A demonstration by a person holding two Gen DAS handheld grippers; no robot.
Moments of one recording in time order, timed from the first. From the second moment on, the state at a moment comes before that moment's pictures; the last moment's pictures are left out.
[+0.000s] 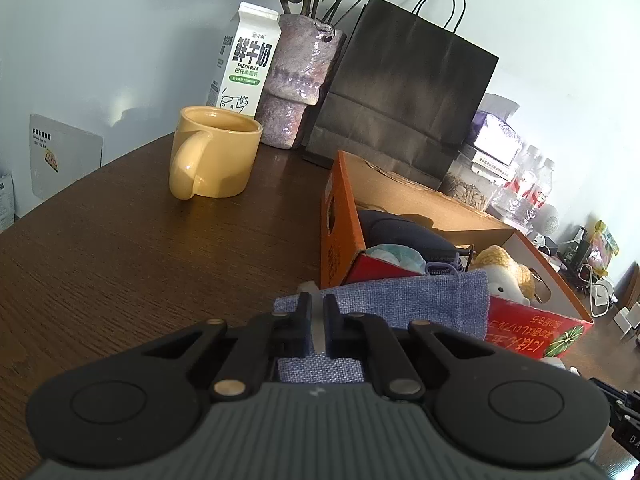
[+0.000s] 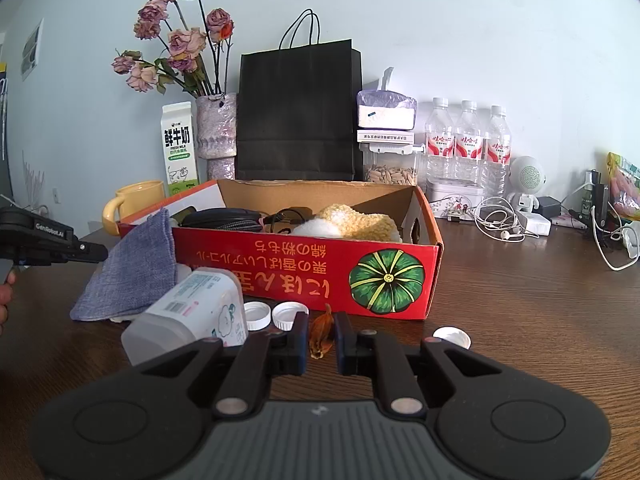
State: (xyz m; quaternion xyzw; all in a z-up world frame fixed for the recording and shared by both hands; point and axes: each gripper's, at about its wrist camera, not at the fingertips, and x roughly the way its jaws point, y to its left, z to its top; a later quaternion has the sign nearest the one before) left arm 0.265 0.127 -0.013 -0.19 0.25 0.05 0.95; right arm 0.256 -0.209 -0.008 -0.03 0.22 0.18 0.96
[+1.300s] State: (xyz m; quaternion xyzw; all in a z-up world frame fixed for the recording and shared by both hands) left arm 0.280 0.169 -0.032 -0.28 0.28 0.02 0.92; right arm 0.256 -0.207 -0.007 -0.03 0.21 0.18 0.96
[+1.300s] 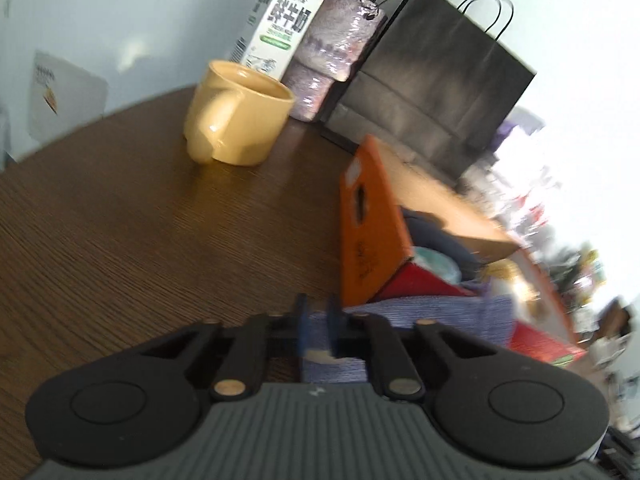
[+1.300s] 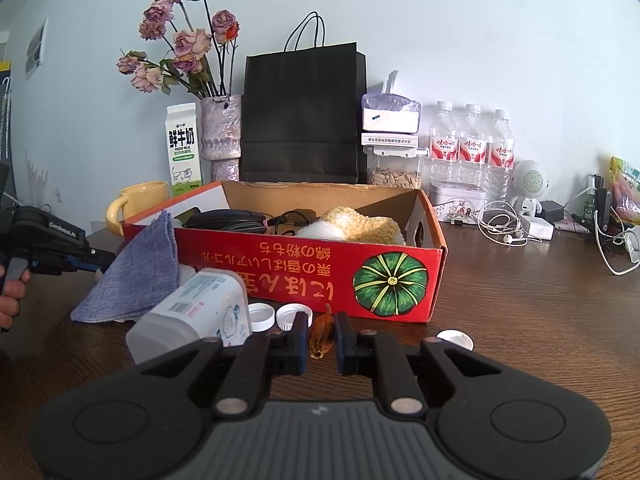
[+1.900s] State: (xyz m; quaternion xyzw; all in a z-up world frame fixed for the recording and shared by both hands) left arm 0.256 0.154 -0.020 -0.18 0.27 0.09 0.94; right arm 0.255 -0.206 -0.007 -0.03 0.21 0.19 0.96
